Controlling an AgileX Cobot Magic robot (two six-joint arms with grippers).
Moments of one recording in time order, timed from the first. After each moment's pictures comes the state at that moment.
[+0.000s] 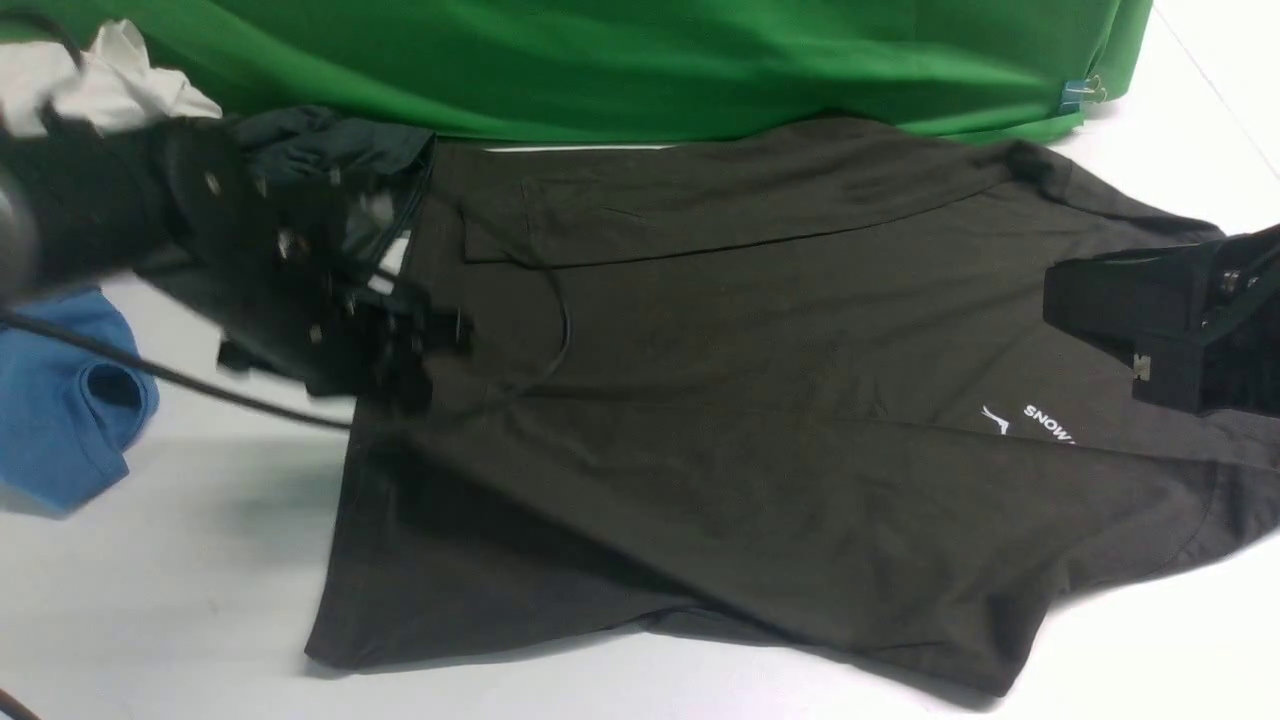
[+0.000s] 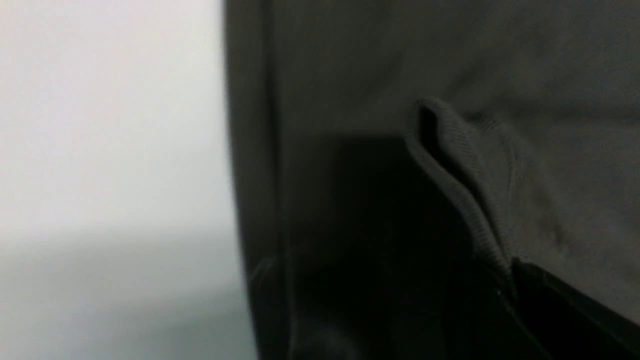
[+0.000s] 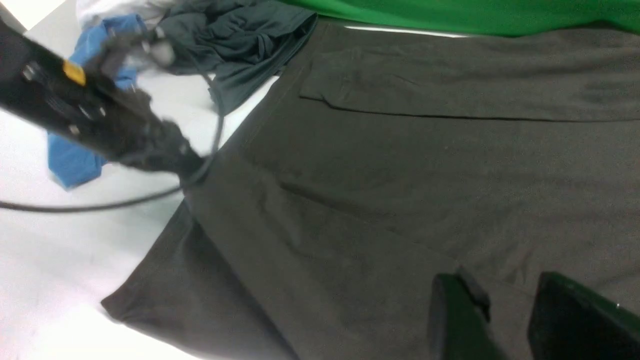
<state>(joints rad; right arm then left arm) 0.50 0.91 -0.83 0.11 0.52 0.17 -0.13 1.70 -1.15 -0.27 0.69 0.11</state>
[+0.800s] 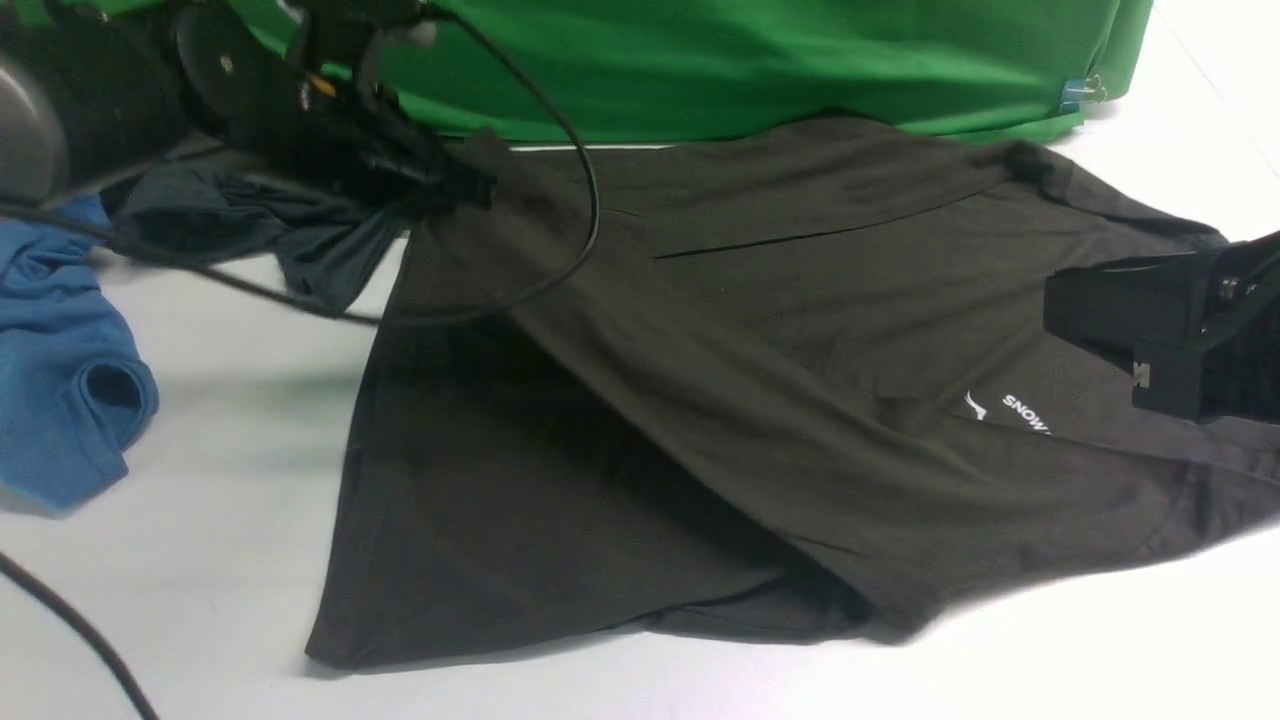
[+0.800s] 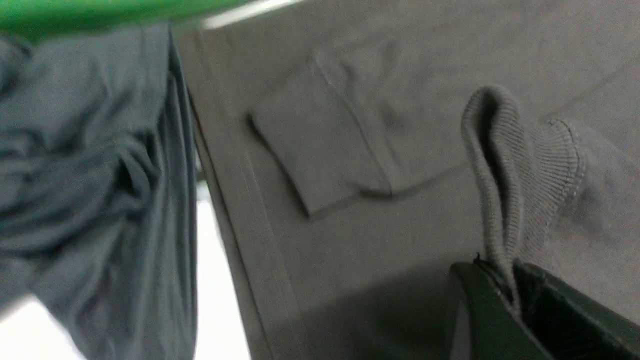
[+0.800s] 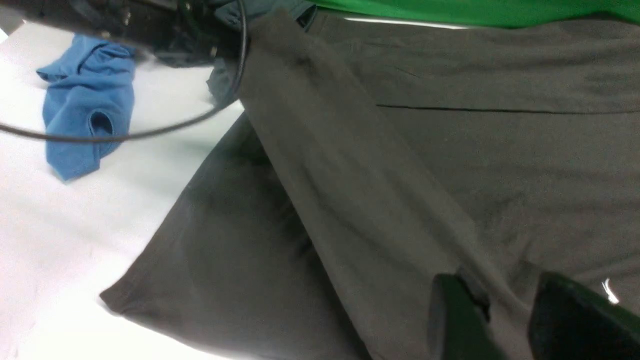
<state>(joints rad) 0.50 0.91 -0.83 0.11 0.53 0.17 -0.14 1.79 -1.38 -0.32 0.45 0.45</state>
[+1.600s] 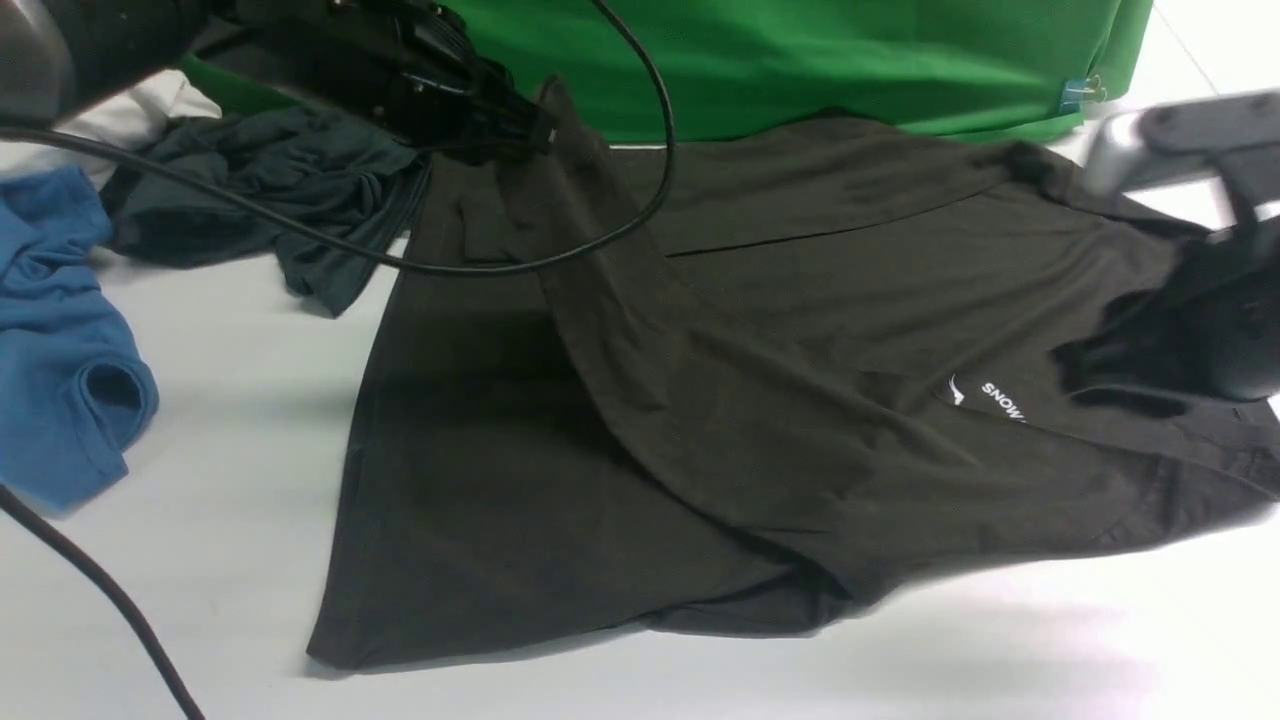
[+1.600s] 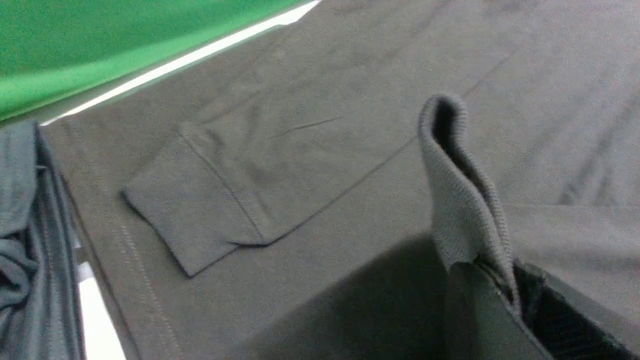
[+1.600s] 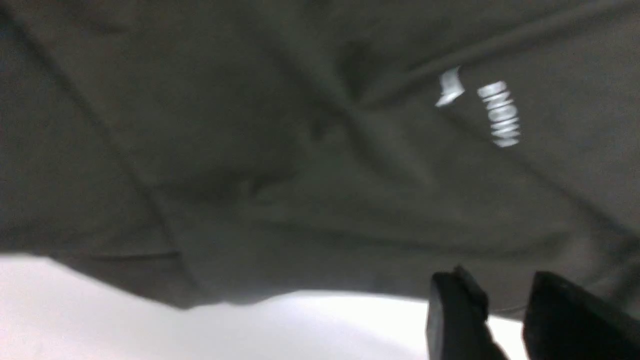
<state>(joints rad) 0.28 1.34 -0.99 0.08 0.82 0.06 -0.20 1.78 -1.53 -0.42 0.69 0.55</state>
